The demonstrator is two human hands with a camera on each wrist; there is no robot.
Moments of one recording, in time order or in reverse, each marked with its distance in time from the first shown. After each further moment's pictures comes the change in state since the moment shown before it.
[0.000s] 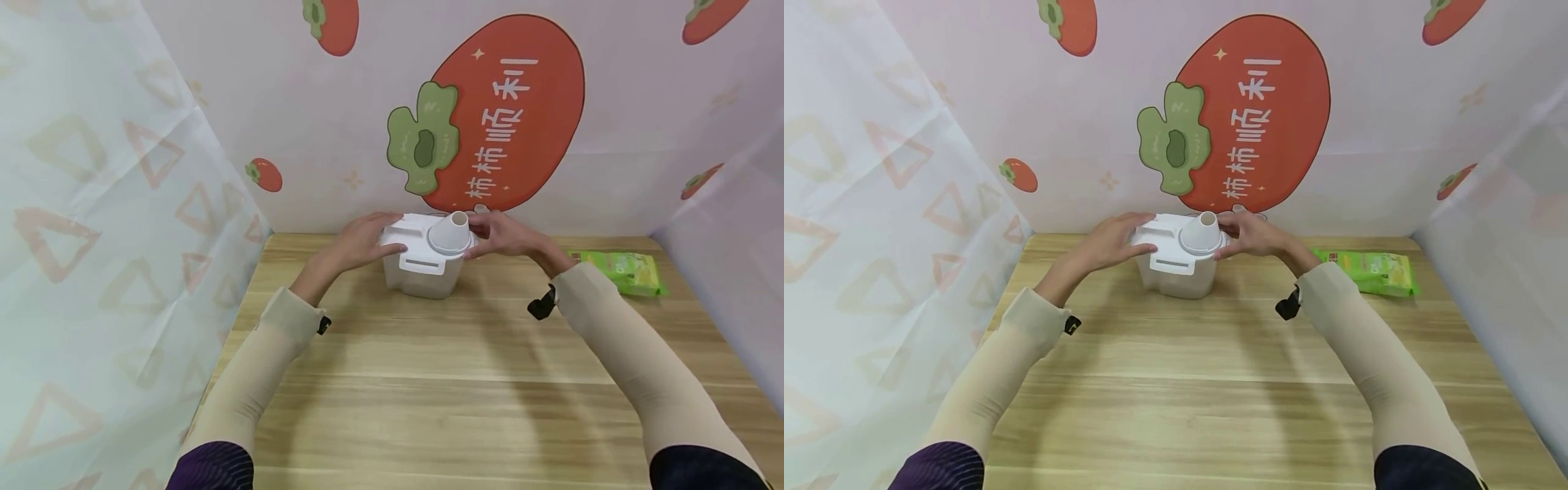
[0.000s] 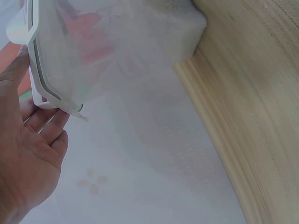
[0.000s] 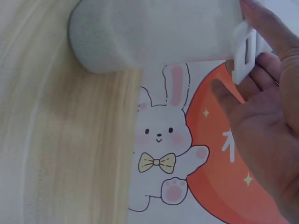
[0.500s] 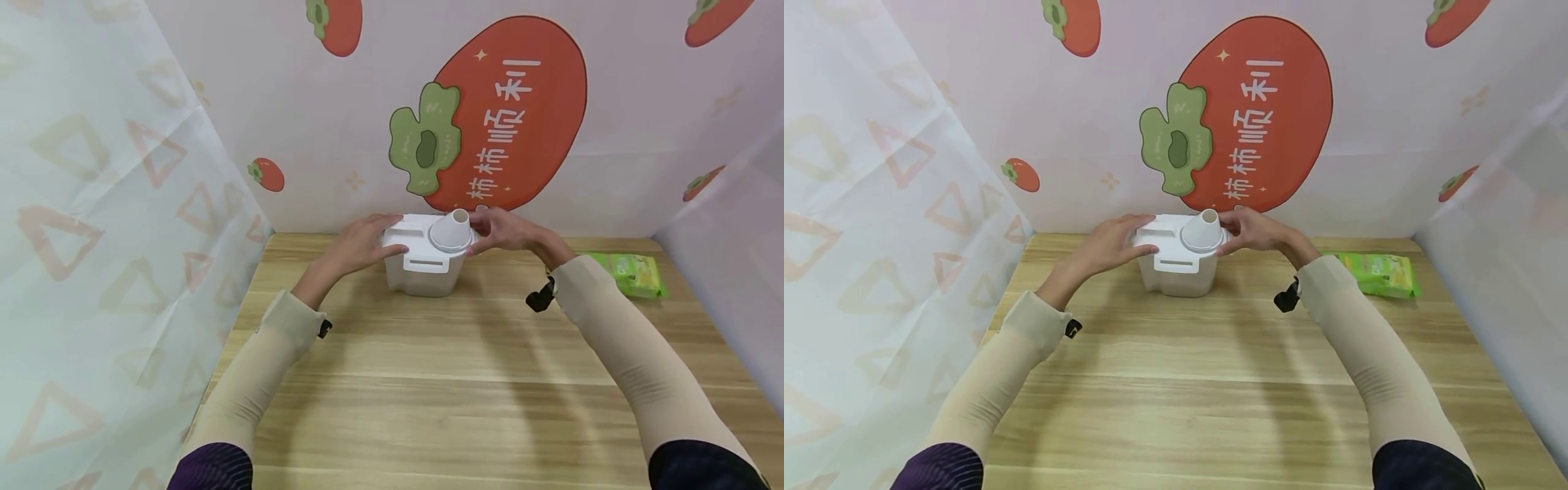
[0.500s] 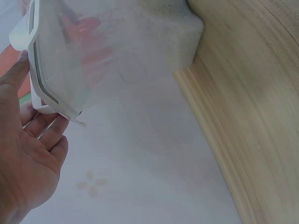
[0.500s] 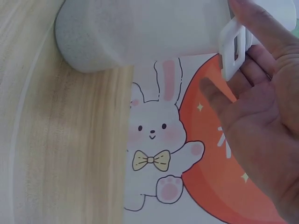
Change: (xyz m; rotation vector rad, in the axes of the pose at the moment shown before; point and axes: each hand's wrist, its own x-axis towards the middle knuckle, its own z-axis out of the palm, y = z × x) left_hand -0.008 0.004 0.002 0.048 0.067 -0.005; right_hand 0.009 0.000 -0.011 -0.007 -0.067 0.053
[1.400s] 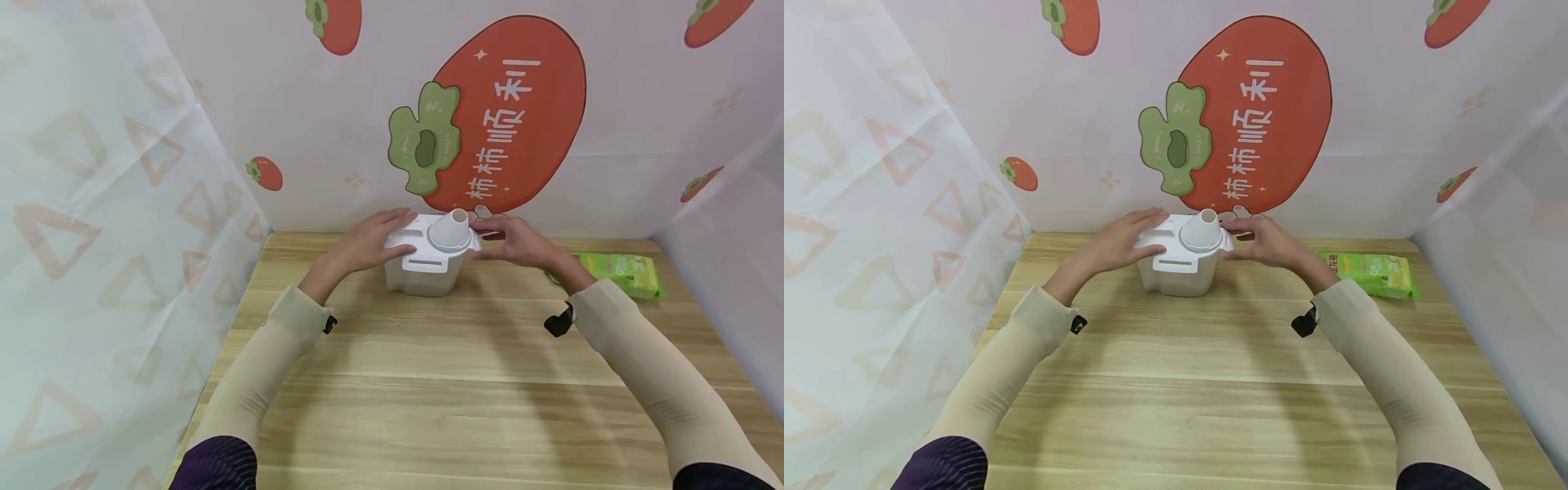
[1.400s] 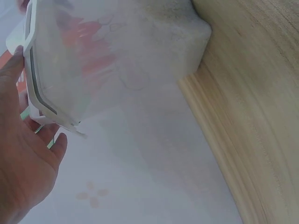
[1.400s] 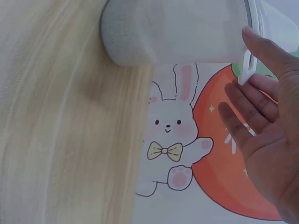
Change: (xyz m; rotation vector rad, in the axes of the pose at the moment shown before) left_hand 0.014 0.002 0.005 0.037 -0.085 0.097; right_hand -0.032 0.003 0.018 -0.122 0.268 -0.010
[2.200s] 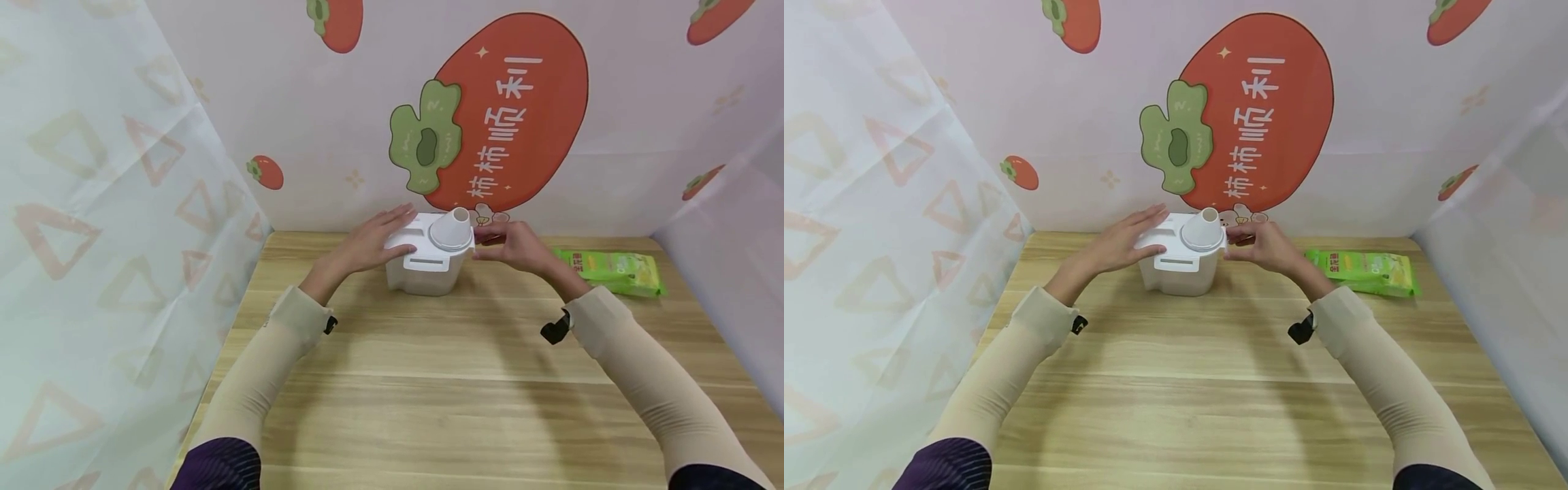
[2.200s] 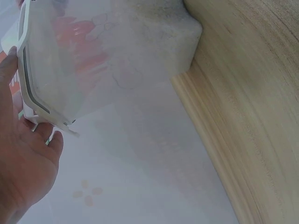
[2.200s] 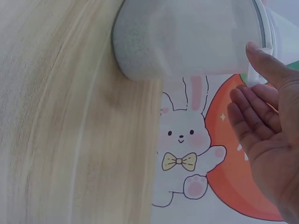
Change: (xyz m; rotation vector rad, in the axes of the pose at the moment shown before) left_hand -0.003 -0.004 0.007 -0.051 0.011 0.019; right_hand -0.006 0.006 0.015 -0.042 0.082 0.049
